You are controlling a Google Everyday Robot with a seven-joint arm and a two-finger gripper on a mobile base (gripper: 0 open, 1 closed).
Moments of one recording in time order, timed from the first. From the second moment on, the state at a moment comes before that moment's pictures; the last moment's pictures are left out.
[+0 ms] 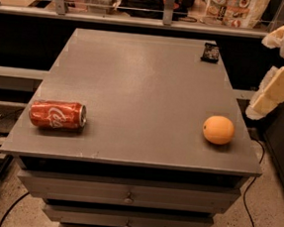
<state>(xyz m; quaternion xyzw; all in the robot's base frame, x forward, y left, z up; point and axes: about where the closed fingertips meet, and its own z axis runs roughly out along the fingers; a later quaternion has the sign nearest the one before) 0.500 -0.216 0.991 -0.59 0.77 -0.02 0.24</state>
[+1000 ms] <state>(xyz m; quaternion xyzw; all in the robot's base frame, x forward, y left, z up) 0.541 -0.206 0.996 -0.56 0.77 -0.01 0.30</state>
